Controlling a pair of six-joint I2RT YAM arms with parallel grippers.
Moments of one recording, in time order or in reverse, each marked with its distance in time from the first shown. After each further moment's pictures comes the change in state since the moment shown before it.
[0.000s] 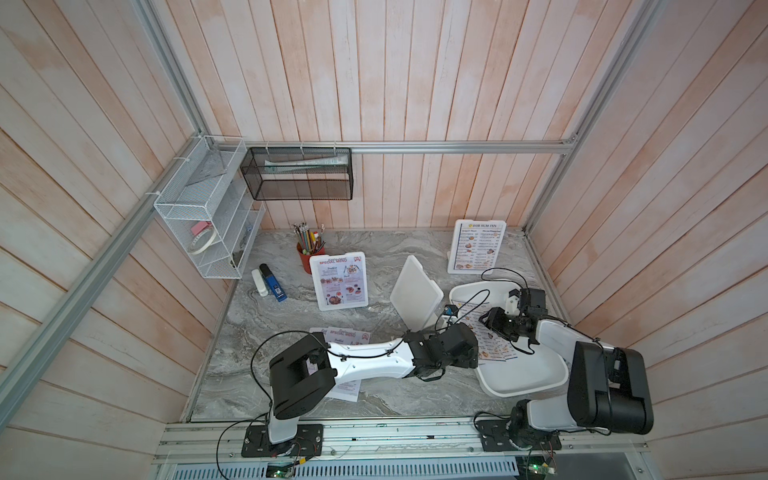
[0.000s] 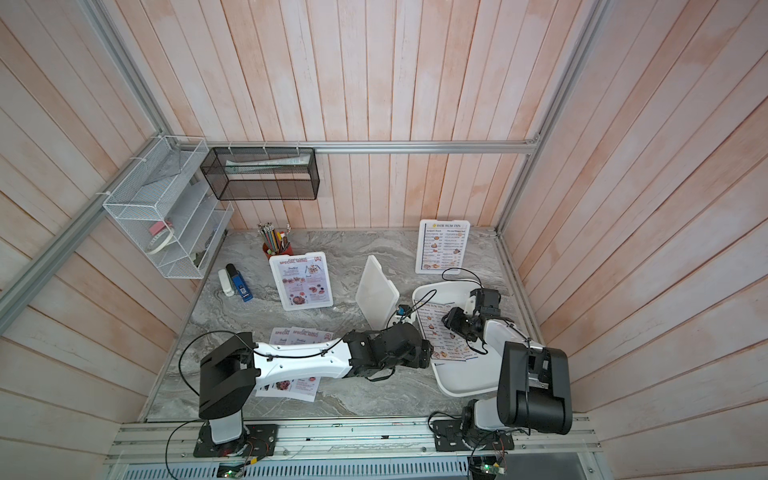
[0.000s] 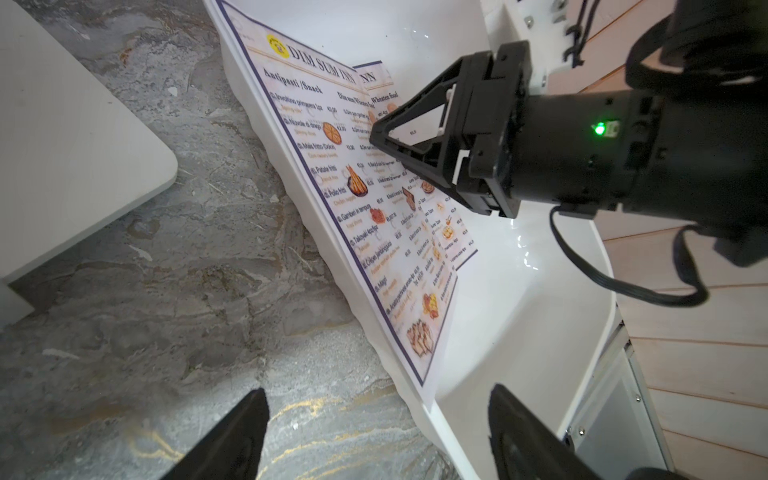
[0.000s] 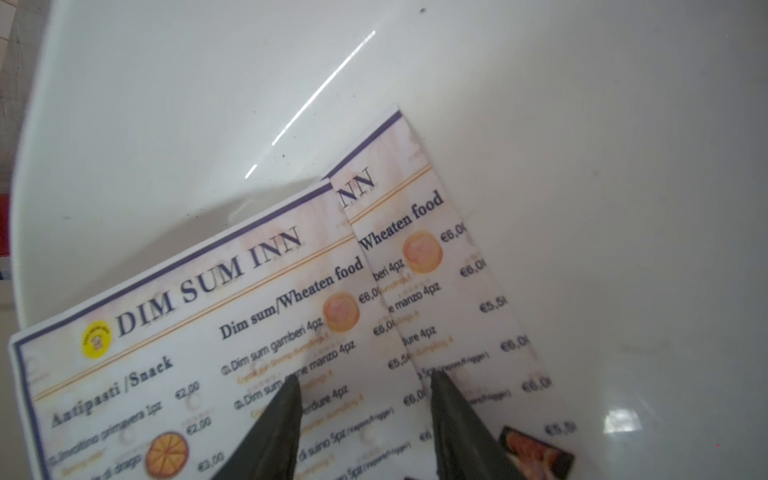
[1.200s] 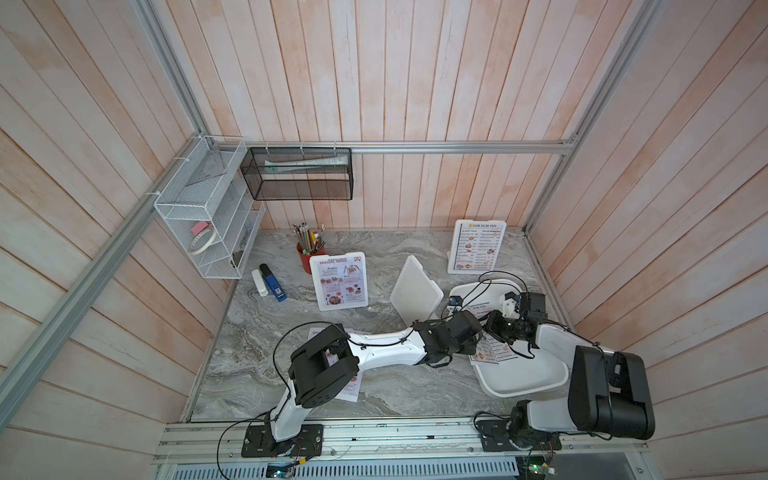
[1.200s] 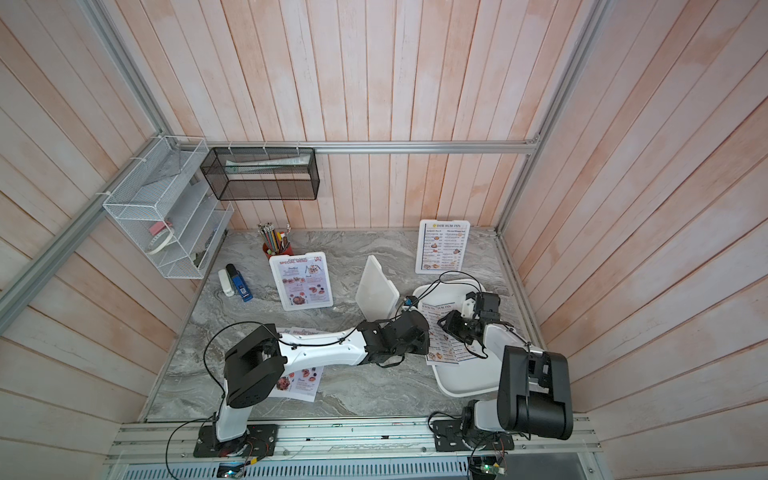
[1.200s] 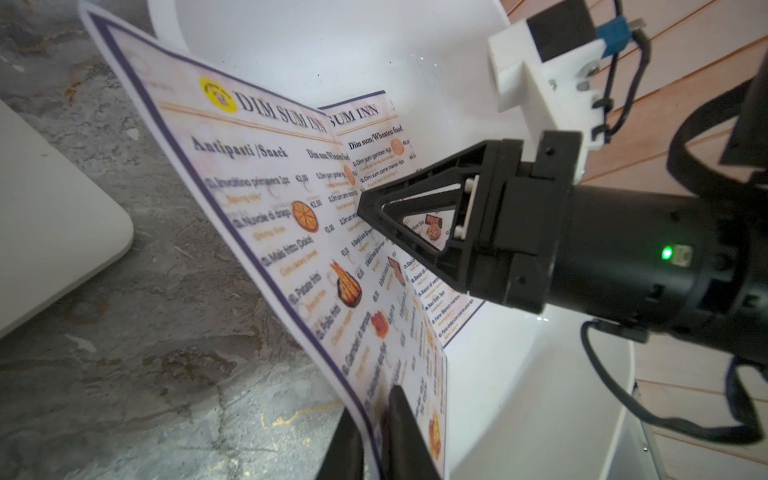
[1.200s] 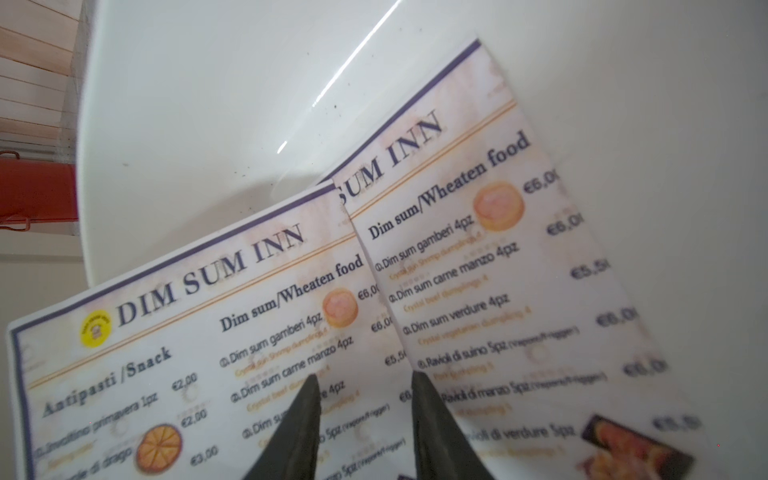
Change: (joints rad) left arm 0.053 0.135 0.132 0.029 0.040 0.014; right arm 0.000 -0.032 -0.042 0.018 -0.119 0.011
